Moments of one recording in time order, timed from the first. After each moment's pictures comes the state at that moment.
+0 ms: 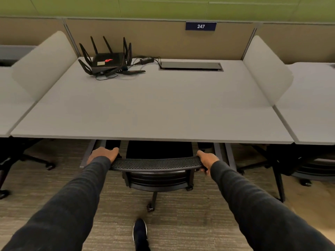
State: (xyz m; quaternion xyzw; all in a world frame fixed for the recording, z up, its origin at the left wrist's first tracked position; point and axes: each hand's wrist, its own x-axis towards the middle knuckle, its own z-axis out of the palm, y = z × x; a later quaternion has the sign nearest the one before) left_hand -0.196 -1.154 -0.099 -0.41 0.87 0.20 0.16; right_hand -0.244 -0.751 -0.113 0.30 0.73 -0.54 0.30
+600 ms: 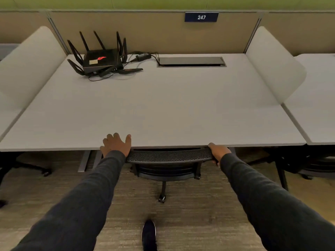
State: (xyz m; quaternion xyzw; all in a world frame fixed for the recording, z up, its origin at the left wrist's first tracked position) left_hand -0.287 -1.141 -0.107 -0.29 0.95 0.12 0.07; right_hand -0.317 -0.752 -0.117 0.30 0.80 -0.47 0.24
